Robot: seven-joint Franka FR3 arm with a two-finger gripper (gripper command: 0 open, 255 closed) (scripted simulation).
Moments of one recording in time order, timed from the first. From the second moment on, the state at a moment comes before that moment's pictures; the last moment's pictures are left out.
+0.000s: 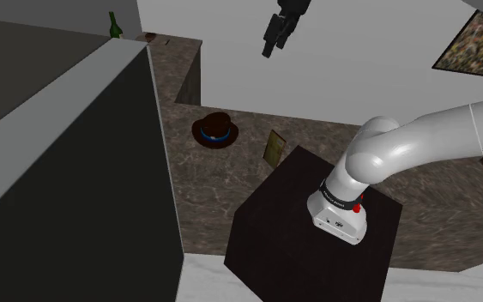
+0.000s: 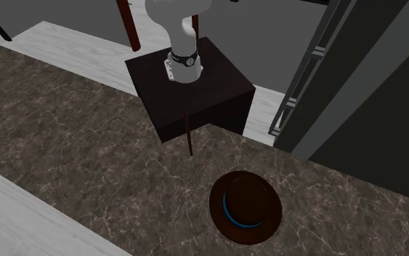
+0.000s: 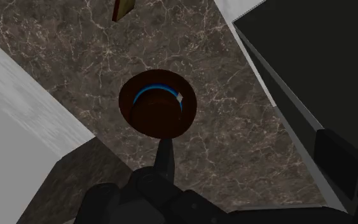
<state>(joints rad) 0.02 -0.74 0.02 -2.27 0.03 1.72 -0.09</state>
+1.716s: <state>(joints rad) -0.14 -0.42 -0.19 -2.73 -0.01 2.33 -0.13</state>
